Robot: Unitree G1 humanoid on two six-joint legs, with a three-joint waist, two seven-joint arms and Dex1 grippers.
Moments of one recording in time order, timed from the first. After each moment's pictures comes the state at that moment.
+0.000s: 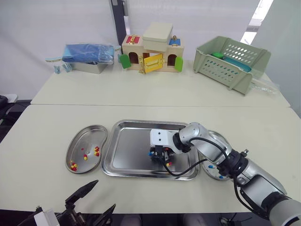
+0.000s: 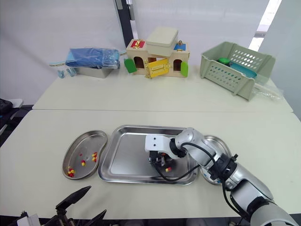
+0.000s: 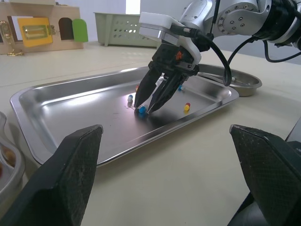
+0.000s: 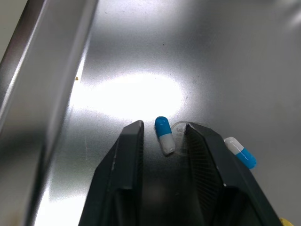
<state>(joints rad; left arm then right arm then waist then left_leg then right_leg) 0.70 0.29 0.36 -0.25 -0.63 -0.43 -1.27 -0.80 -0.40 0.70 0.02 0.01 0.58 1.05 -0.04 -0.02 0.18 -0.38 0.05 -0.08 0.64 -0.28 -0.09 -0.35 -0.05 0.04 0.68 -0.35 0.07</state>
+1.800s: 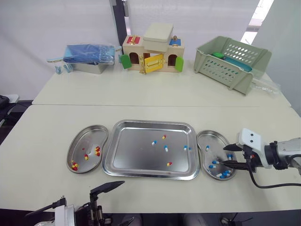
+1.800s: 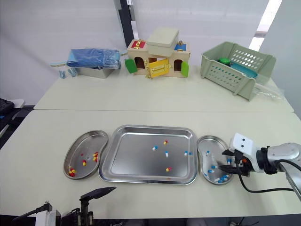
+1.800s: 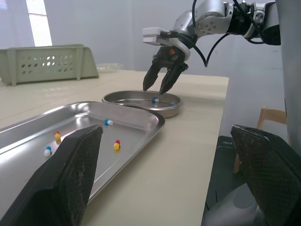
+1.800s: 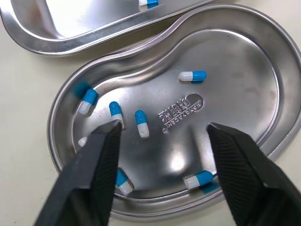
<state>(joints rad) 0.58 0.43 0.16 -0.28 -0.67 -0.46 -1.41 -0.10 -1.05 -0.06 -0.33 0.31 0.62 1.14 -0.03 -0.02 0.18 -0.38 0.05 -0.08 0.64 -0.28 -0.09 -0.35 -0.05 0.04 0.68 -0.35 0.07</state>
